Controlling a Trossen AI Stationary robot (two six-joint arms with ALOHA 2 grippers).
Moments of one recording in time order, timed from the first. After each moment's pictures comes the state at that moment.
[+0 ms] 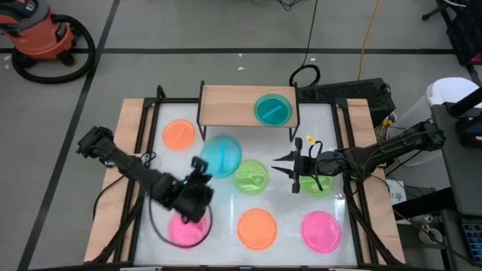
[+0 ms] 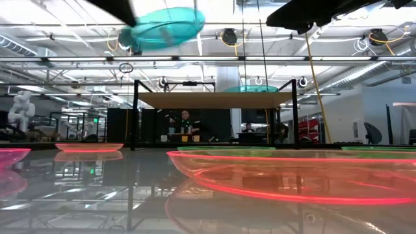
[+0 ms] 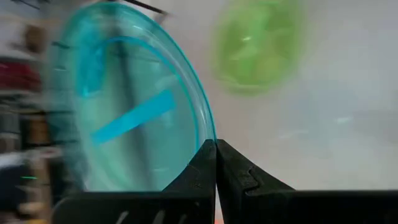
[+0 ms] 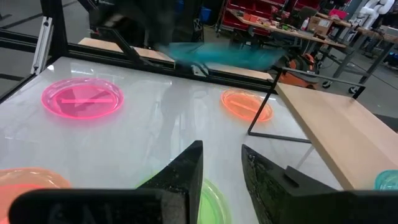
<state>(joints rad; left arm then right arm) -0.51 1.57 1.38 -1.06 -0.78 0.12 0.26 1.03 0.59 0.16 0.39 -0.10</state>
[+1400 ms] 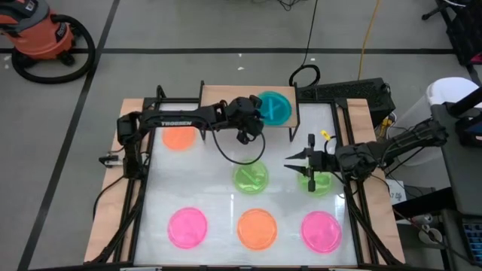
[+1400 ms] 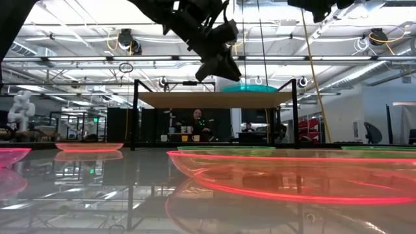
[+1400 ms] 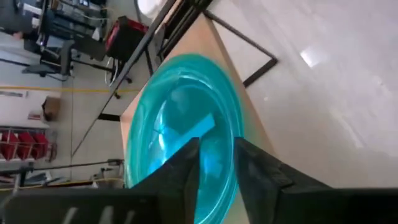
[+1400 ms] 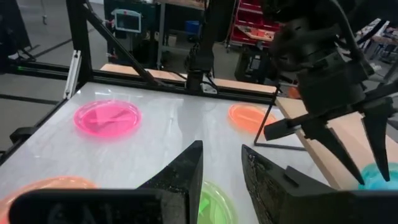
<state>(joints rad) 0.26 1.88 1.51 -0.22 -0.12 1.02 0.32 0.81 0.59 0.01 0.39 -0.06</state>
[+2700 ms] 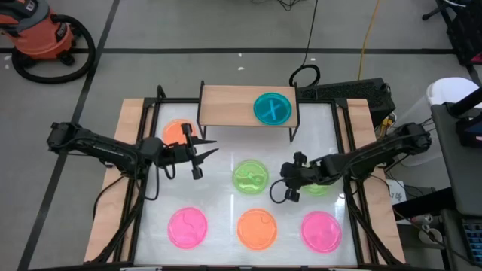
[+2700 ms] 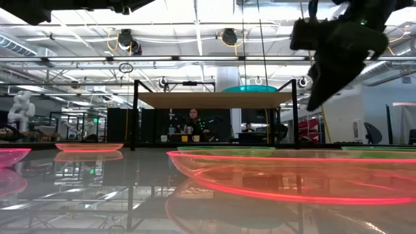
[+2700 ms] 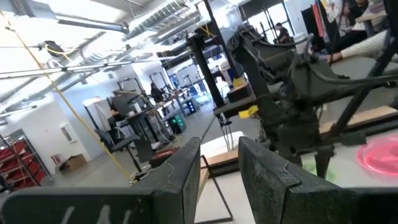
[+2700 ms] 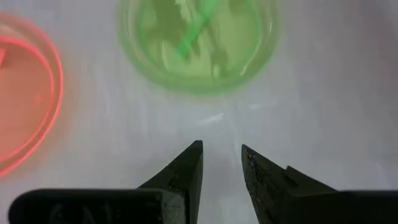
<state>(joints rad) -0.14 1.04 0.48 0.76 -0.28 0.49 0.28 1.32 0.75 -0.52 0.24 0.52</state>
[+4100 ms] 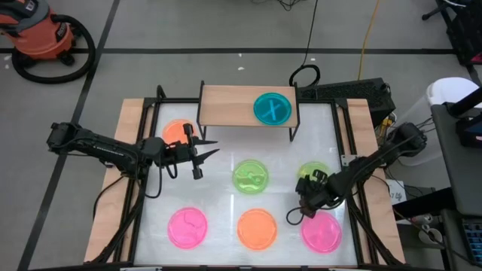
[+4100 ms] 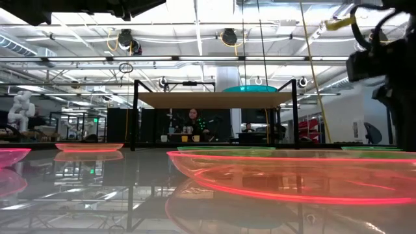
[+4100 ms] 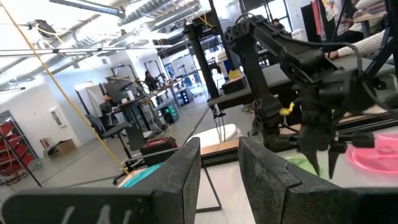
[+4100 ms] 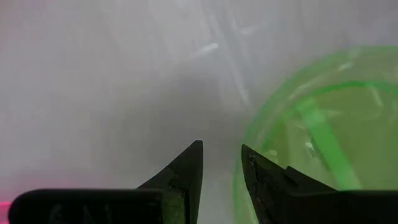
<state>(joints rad) -0.12 1.04 0.48 0.72 -0.28 0.41 0.56 1.39 0.66 -0.73 0.21 0.96</state>
